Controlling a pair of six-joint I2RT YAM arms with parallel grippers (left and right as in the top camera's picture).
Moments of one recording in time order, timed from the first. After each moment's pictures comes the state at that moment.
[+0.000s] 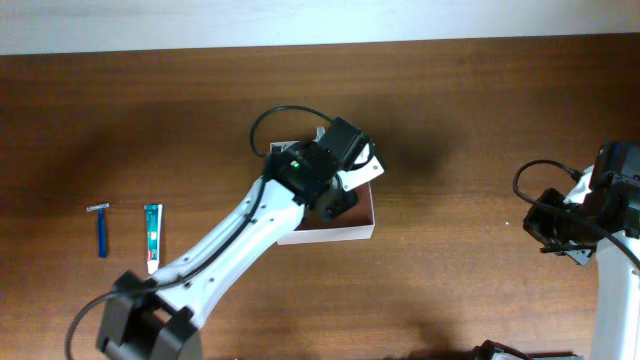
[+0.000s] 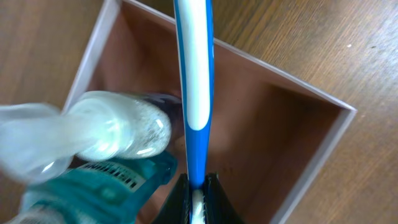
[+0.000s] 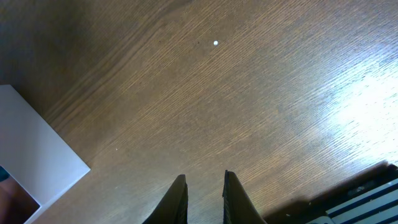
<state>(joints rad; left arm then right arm) -0.70 1.75 1.46 -0.86 -0.09 0.40 -0.42 1.23 1.22 -1.31 -0.12 0.31</state>
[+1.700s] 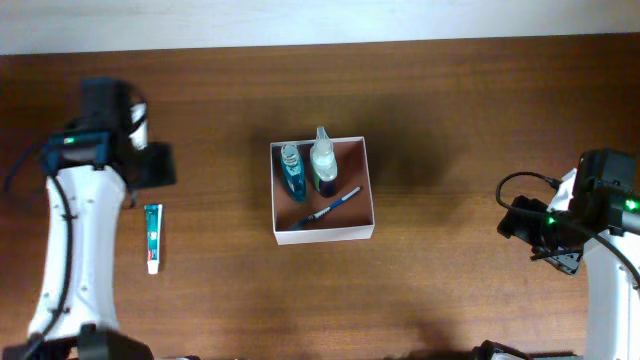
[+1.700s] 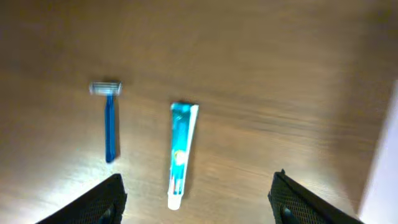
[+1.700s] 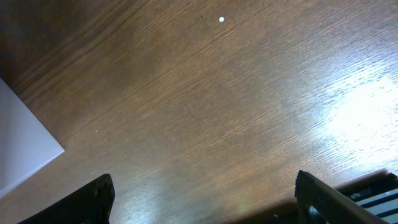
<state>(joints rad) 0.15 1.58 1.46 -1.11 -0.14 -0.05 -0.39 1.24 1.13 -1.28 -0.12 0.22</state>
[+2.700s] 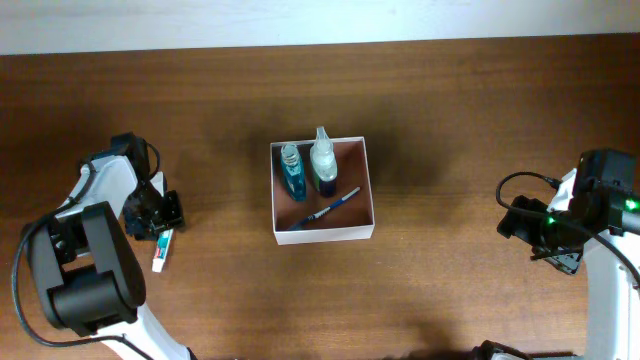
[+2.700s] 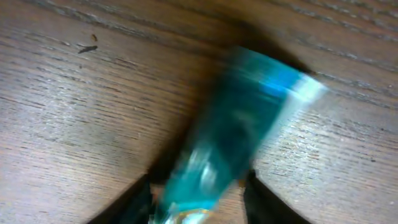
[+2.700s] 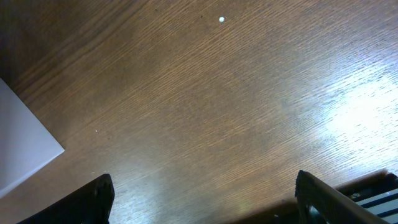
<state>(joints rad) 0.25 1.98 1.25 -0.98 -0.03 -0.06 -0.39 1.24 1.13 -1.28 -0.12 0.22</state>
